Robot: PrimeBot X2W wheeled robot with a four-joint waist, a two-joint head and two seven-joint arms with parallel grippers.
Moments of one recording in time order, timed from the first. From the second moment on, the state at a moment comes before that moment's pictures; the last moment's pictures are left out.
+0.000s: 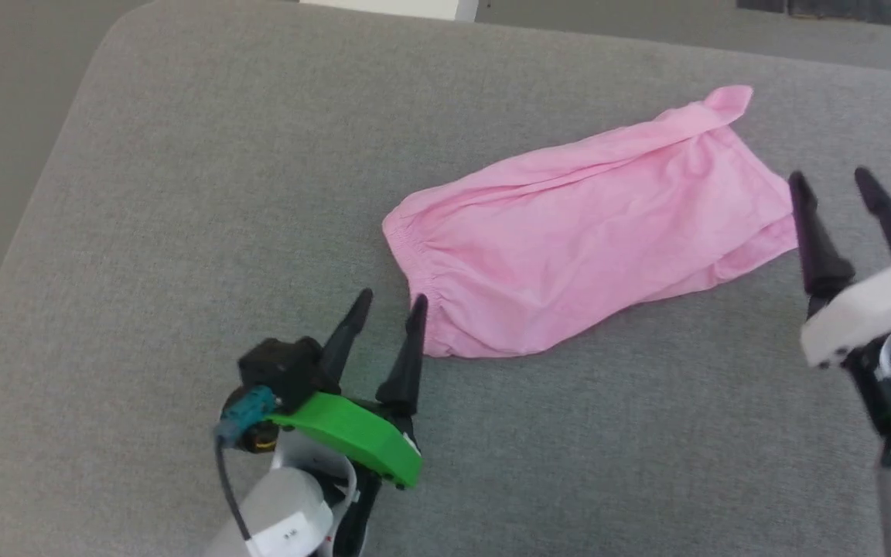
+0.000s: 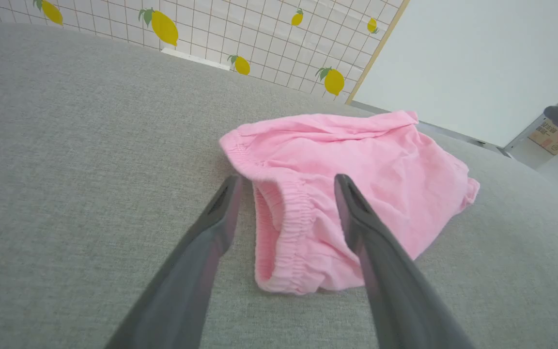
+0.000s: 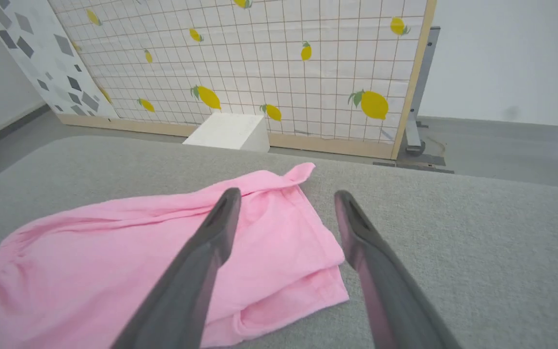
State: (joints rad) left arm -0.24 0.18 -0.49 0.09 -0.59 0.06 -0.19; right arm -0.33 -0.21 -0.10 0.03 0.27 0.13 0.20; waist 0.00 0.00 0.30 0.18
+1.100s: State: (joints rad) left arm -0.33 0.13 -0.52 0.35 -0.59 0.17 -0.02; right arm -0.42 -0.06 -0.18 0.24 0.11 0.13 0.20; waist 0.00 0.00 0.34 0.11
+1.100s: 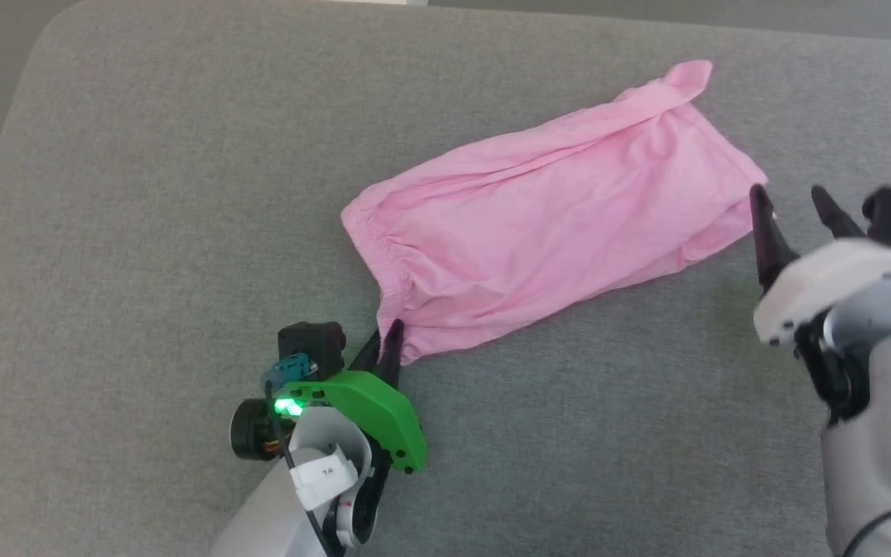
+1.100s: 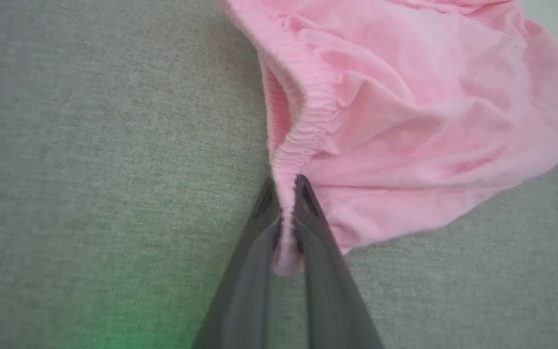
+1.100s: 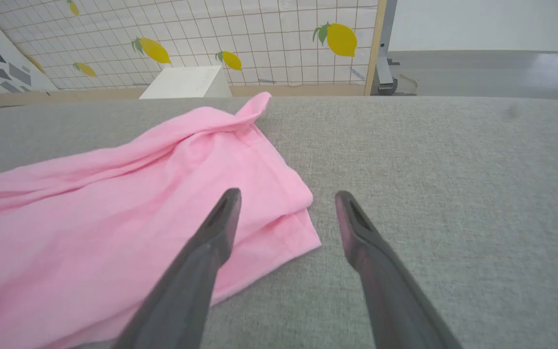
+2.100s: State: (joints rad) left arm -0.32 0.19 -0.54 0.29 -0.58 0.15 -0.09; right arm -0.34 -0.05 -0.24 0.16 0.07 0.13 0.40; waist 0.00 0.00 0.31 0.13
